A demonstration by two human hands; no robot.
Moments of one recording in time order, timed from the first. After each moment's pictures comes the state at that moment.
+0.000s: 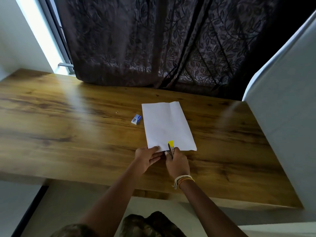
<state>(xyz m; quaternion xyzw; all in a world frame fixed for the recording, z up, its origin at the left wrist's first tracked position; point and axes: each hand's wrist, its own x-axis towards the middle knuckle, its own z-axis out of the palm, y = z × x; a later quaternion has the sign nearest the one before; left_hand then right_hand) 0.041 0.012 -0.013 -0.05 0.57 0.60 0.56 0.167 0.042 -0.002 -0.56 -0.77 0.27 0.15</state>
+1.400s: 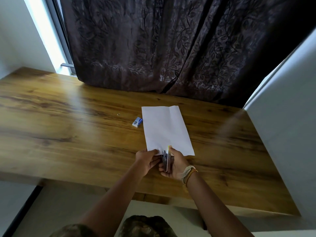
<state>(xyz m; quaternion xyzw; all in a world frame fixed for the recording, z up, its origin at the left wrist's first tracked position) 0.042 0.010 -0.007 -0.06 0.57 0.61 0.55 0.161 0.067 0.015 -0.54 -0.37 0.76 0.03</state>
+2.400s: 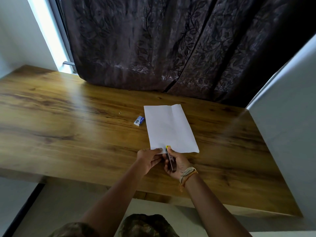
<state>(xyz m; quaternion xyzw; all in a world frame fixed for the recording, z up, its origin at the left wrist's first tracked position) 0.040 0.008 -0.008 -0.06 0.54 0.61 0.58 0.161 0.064 -0.003 -0.51 -0.26 0.81 0.17</state>
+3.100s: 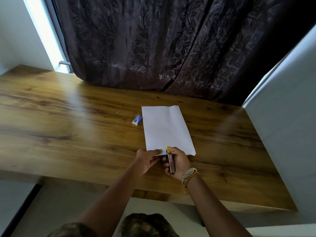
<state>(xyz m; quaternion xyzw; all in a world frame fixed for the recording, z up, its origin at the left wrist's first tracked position) 0.039 0.005 -0.013 -0.04 0.54 0.61 0.58 0.170 0.060 0.002 -0.47 -0.32 0.81 0.12</state>
